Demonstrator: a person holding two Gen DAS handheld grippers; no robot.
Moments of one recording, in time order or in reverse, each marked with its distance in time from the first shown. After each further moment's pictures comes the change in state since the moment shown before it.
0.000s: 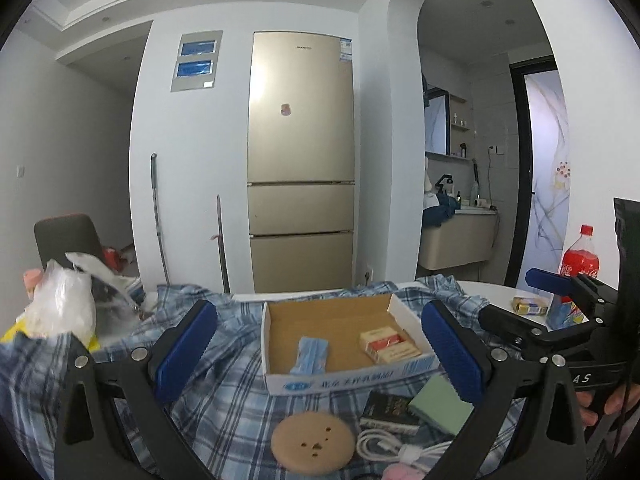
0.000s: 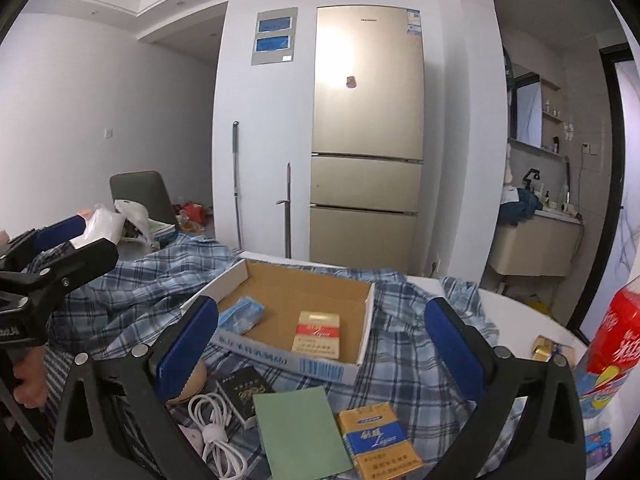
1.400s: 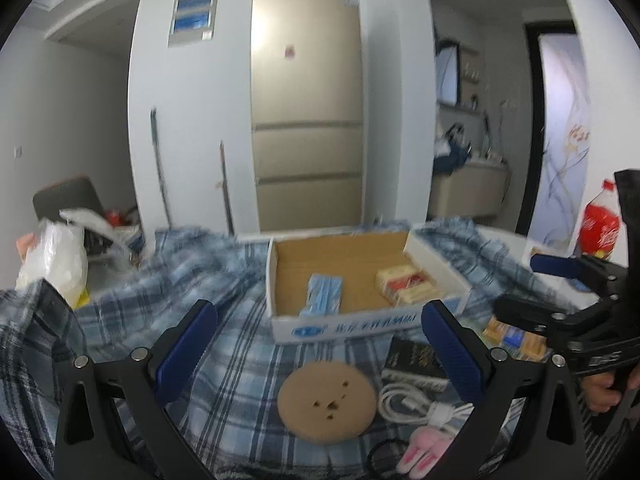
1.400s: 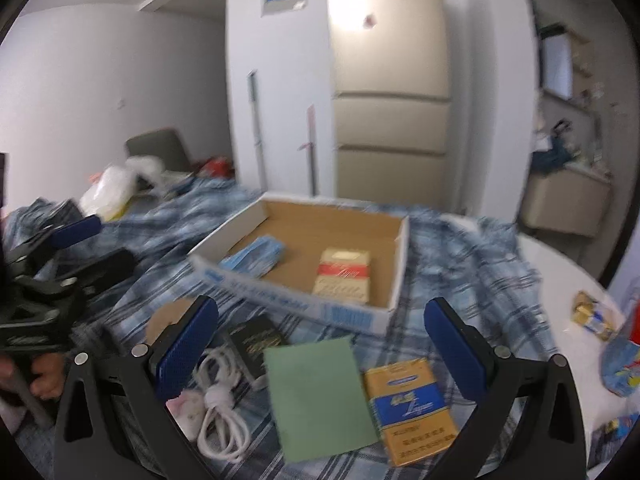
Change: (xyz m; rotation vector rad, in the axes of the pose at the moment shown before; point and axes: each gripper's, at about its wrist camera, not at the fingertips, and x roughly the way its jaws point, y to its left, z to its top) left arm 0.049 0.009 -0.034 0.001 0.242 0.023; right arm 0.038 -0.004 -0.024 0.026 0.234 0.143
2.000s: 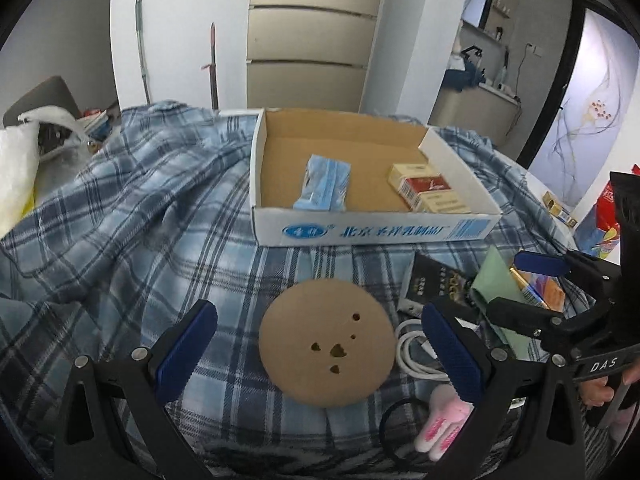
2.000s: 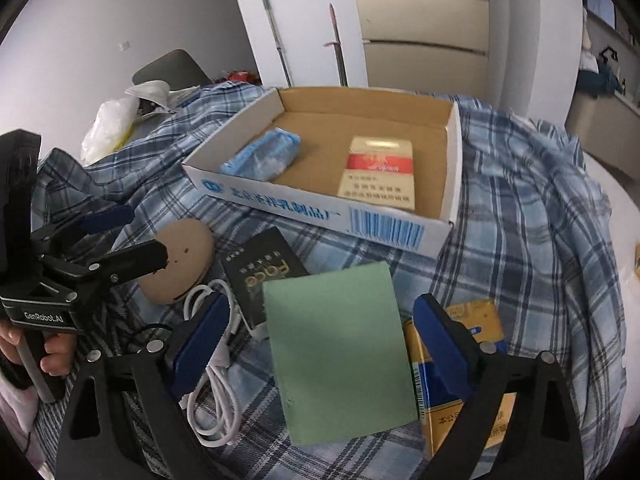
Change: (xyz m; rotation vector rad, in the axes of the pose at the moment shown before) left arm 0.070 0.016 -0.025 -0.103 0.401 -0.057; right arm 0.071 -0.011 -0.022 0.067 0.370 0.126
